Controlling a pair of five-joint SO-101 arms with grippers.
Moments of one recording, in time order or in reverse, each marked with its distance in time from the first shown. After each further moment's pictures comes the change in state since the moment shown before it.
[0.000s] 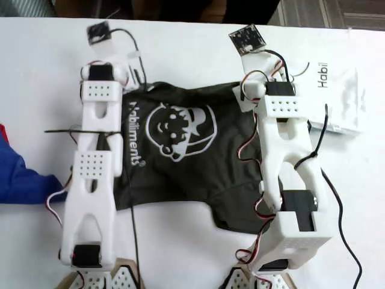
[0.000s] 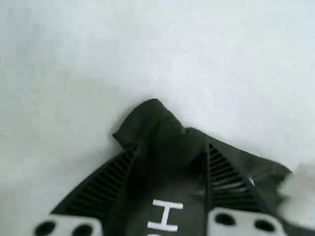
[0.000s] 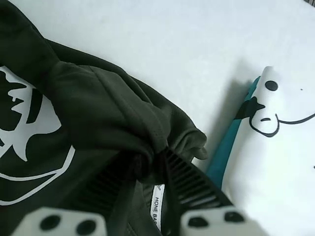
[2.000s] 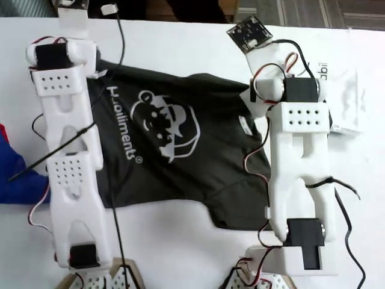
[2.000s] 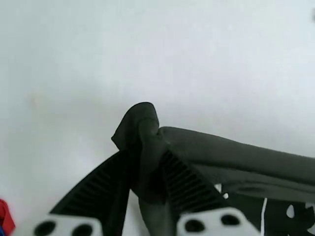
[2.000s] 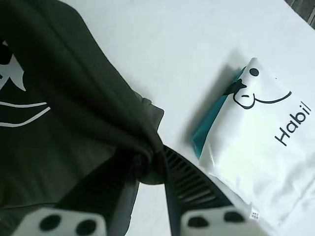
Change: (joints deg) left arm -6.4 -24.2 -5.9 22.6 -33.4; right arm 0.1 -14.1 -8.7 25.9 8.2
